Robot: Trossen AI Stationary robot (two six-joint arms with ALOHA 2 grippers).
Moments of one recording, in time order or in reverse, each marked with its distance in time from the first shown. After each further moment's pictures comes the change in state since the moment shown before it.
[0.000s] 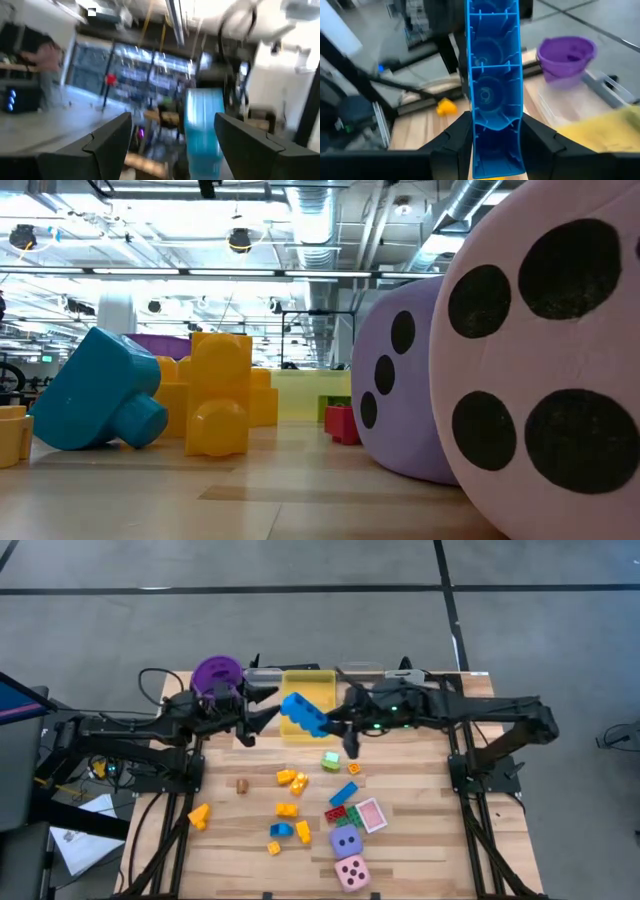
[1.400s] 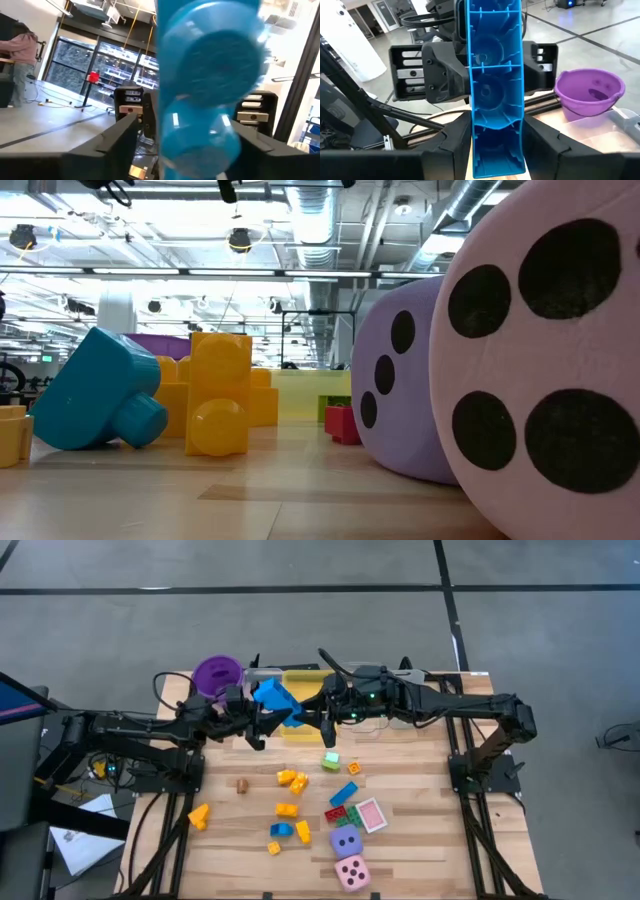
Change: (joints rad) left arm -0.001 0.142 0.000 0.196 0.021 -0.082; right arm -0.046 0.156 0.116 0.193 -0.129 -0.012
